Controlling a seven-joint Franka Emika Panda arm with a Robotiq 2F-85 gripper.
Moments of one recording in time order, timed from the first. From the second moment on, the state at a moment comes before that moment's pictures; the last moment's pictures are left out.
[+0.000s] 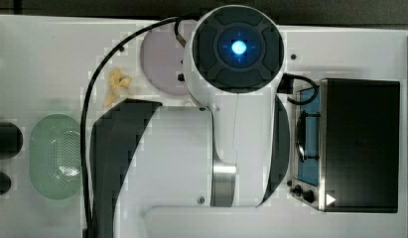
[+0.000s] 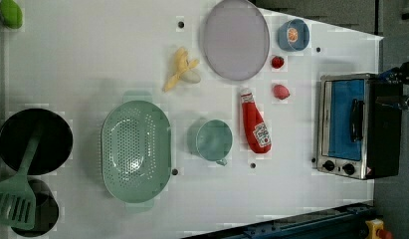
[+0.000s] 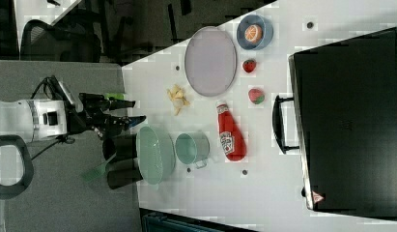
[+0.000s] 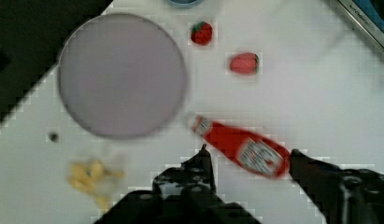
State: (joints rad) arm -0.02 -0.03 0.01 -1.79 0.02 0.19 0.04
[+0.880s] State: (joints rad) arm -0.12 -0.21 0.11 -2.01 0.03 0.17 -0.10
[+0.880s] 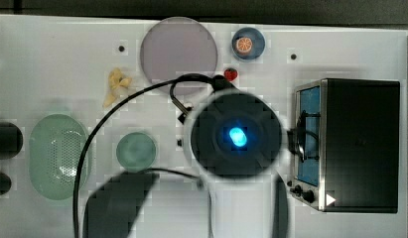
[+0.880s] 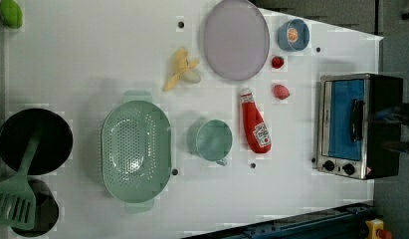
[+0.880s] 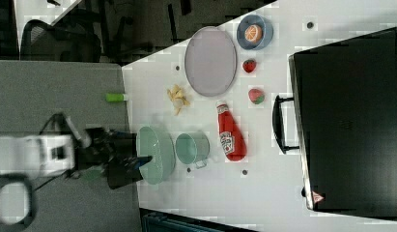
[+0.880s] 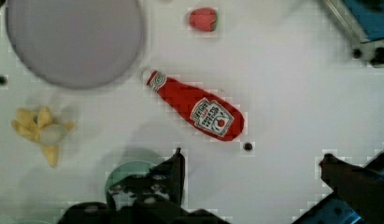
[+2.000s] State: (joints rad) arm -0.11 0.22 0.15 -2.31 0.03 0.81 -0.82
